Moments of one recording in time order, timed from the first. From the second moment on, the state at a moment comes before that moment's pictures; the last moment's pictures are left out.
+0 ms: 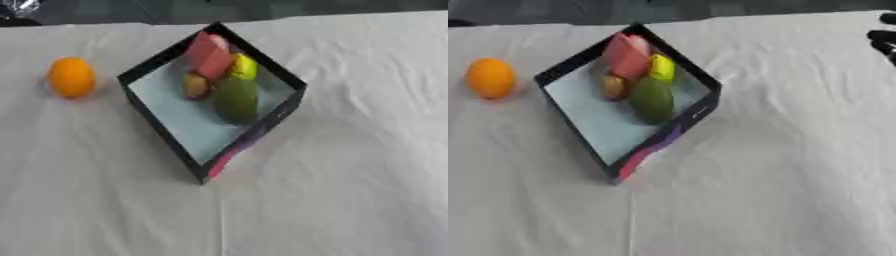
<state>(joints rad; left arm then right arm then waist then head) -1.01 0.82 -0.06 -0.96 -0.28 -0.62 -0.50 -0.51 -0.48 -0.26 -1.66 -0.59 0.25 0.12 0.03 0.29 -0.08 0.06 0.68</state>
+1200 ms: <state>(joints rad) -0.84 0.84 -0.04 -0.91 -0.35 -0.60 -0.52 -0.50 -0.48 -0.26 -1.66 -0.57 0.26 0.11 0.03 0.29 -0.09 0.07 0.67</state>
